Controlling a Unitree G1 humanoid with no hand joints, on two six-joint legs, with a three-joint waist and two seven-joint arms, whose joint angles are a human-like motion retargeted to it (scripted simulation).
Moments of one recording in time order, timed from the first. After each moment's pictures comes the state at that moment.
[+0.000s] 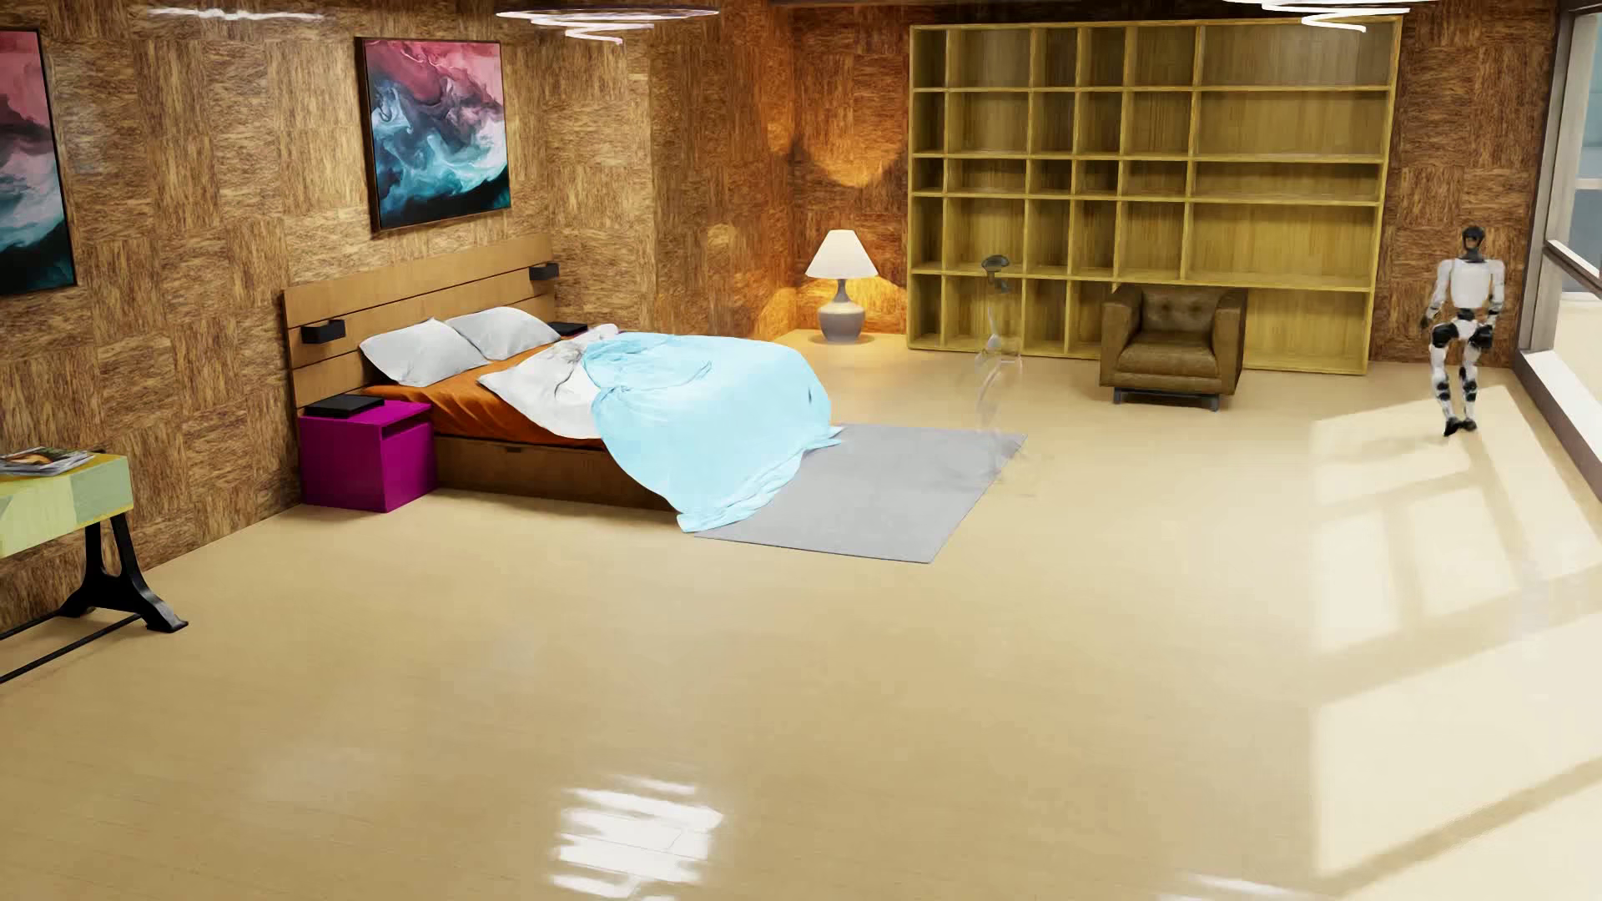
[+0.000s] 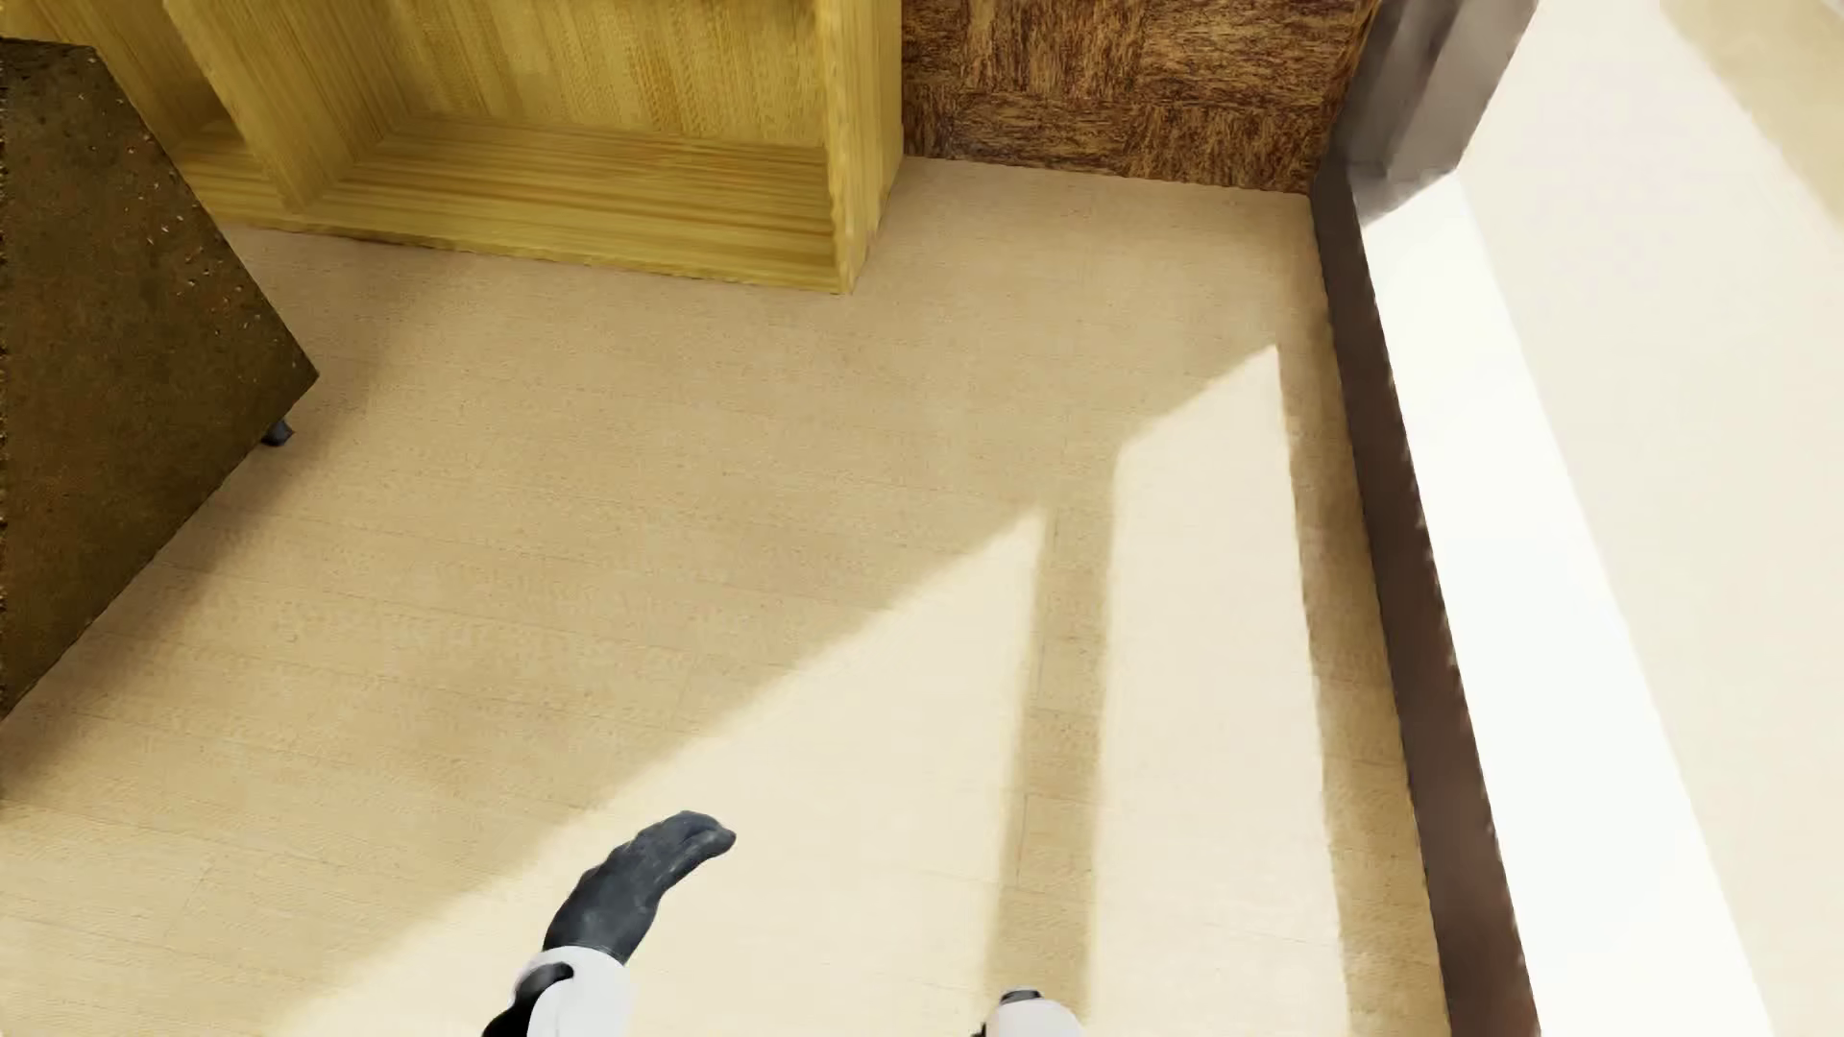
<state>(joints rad) -0.30 -0.51 -0.06 -0.15 -0.04 -0.04 0.09 0.10 0.09 1.09 0.71 0.08 0.12 -0.12 -0.05 0.11 -0.09 -0.24 0.09 -0.16 0.33 0.49 1.04 0.81 -0.99 0.00 0.06 0.15 0.09</state>
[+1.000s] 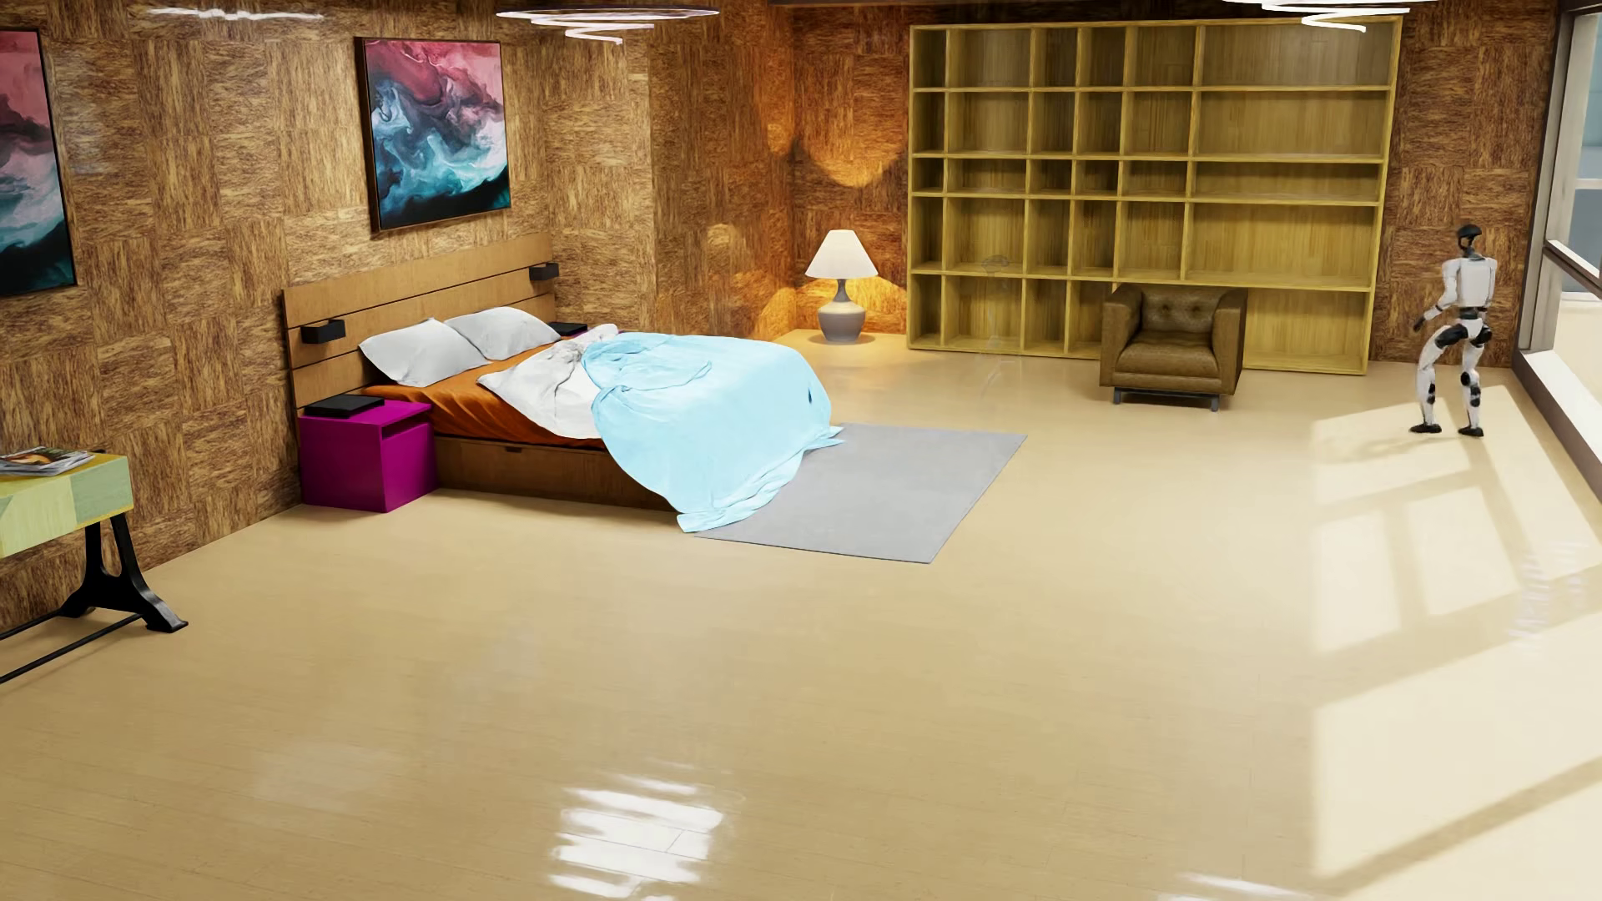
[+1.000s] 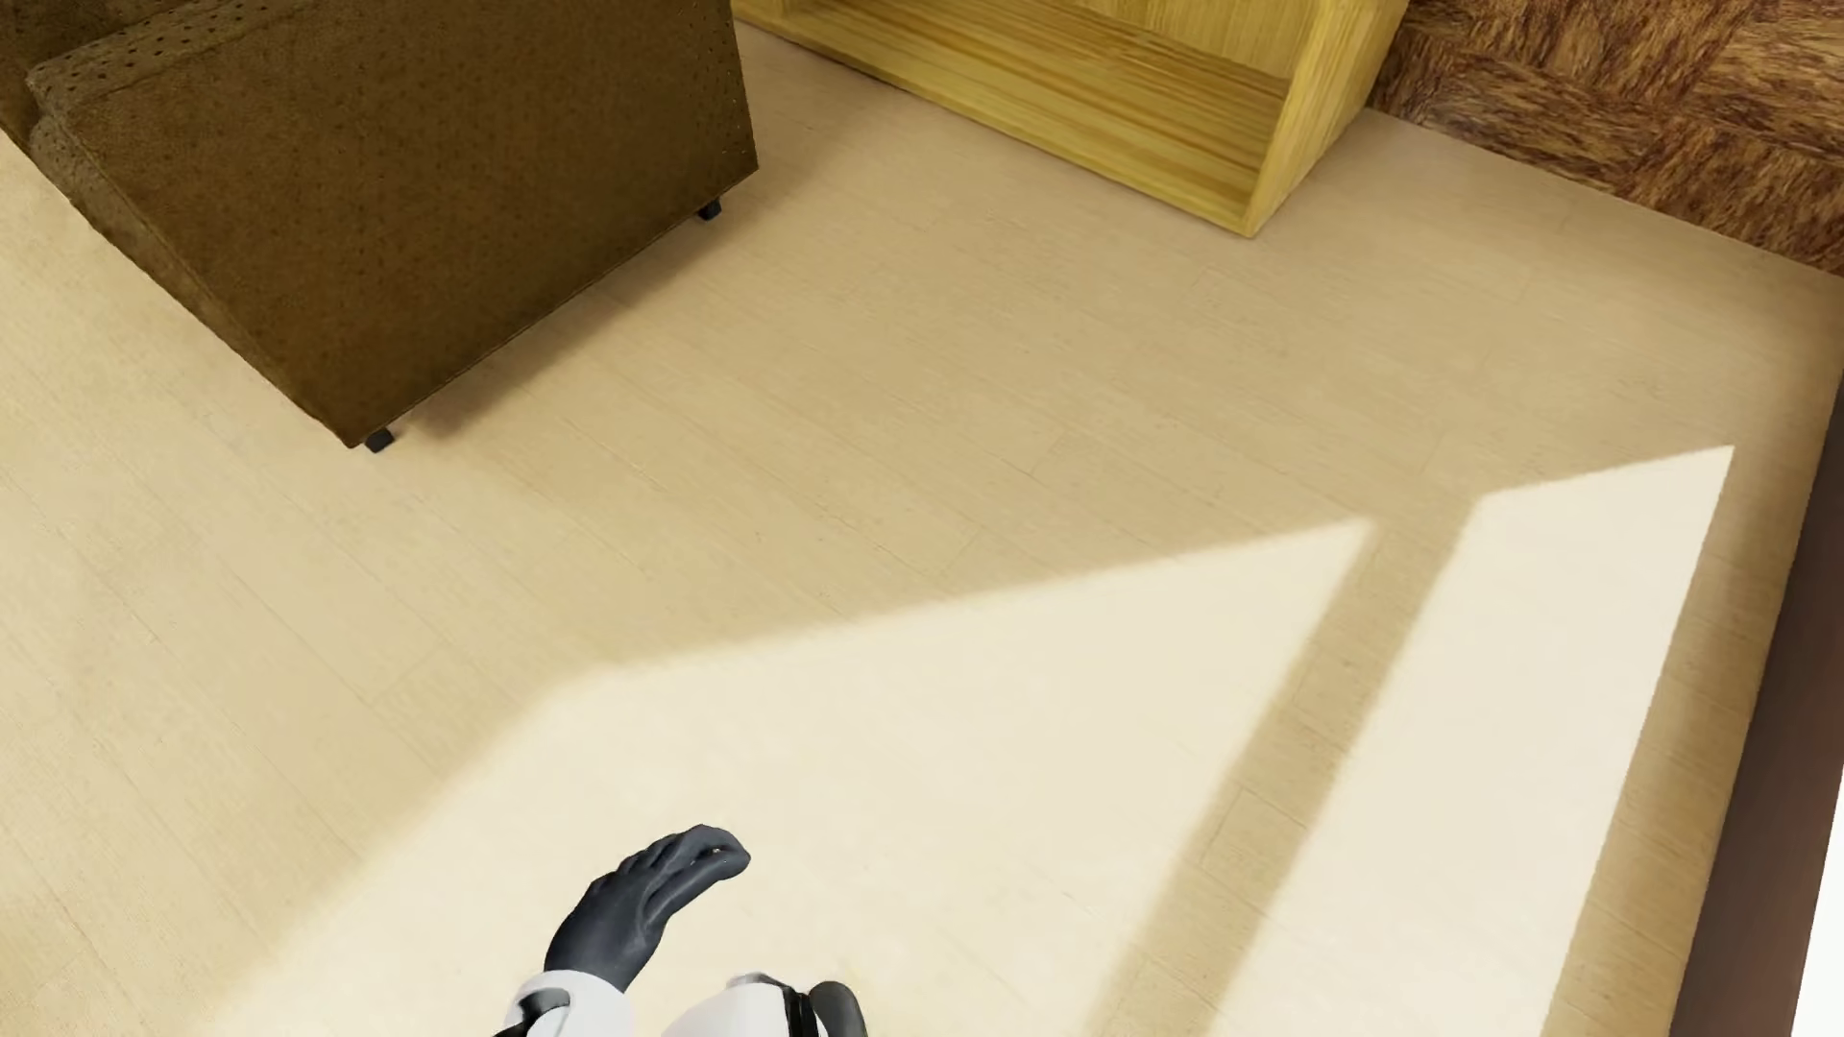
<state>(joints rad) -0.56 -0.34 0.03 0.16 -0.08 0.04 0.30 -0.10 0.08 0.66 0.52 0.19 -0.15 -0.04 -0.17 0.12 -0.09 -0.14 0.09 -0.19 0.38 0.32 1.23 0.86 -1.26 -0.01 0.10 0.09 0.17</state>
